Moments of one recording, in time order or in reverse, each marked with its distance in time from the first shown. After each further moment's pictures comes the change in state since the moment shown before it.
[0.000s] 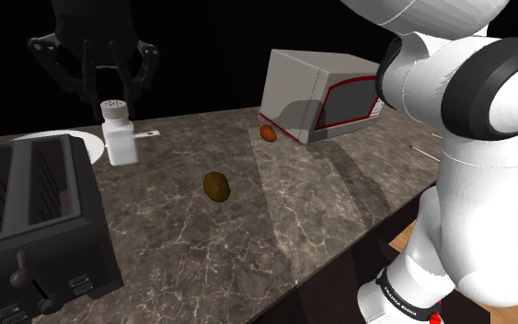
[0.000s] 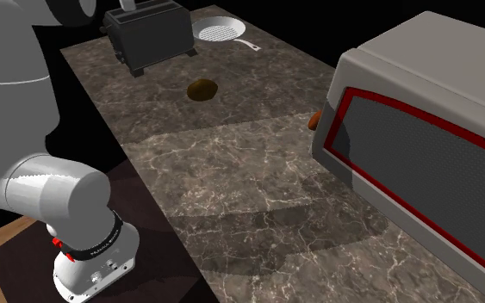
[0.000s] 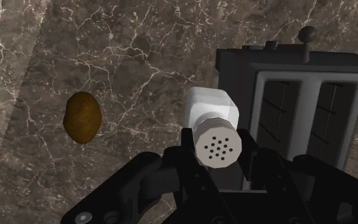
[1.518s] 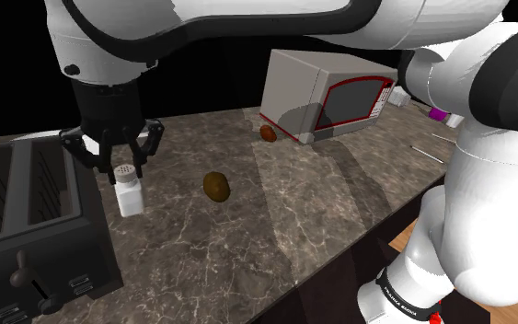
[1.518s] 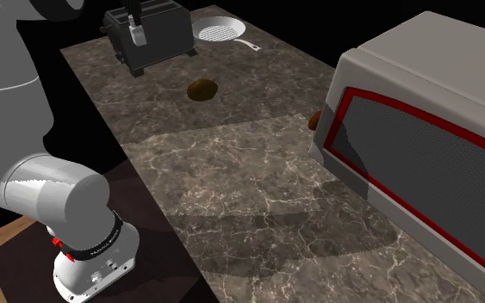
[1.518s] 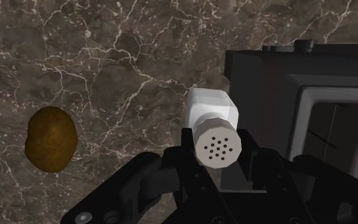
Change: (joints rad) arm -0.053 -0.105 -0.002 -0.464 0.035 0.361 -0.002
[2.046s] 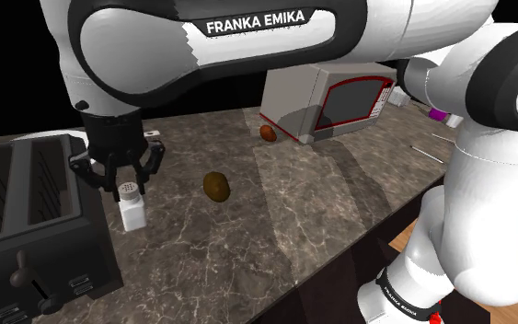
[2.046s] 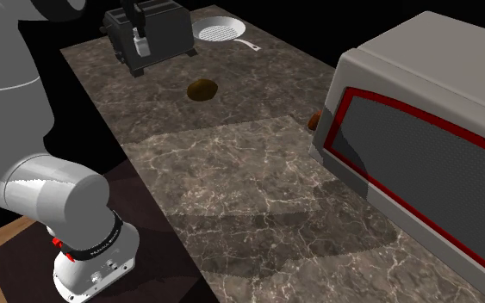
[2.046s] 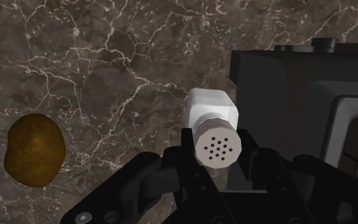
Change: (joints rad) arm -0.005 0.006 -0.003 -0.101 -0.003 0.106 0.002
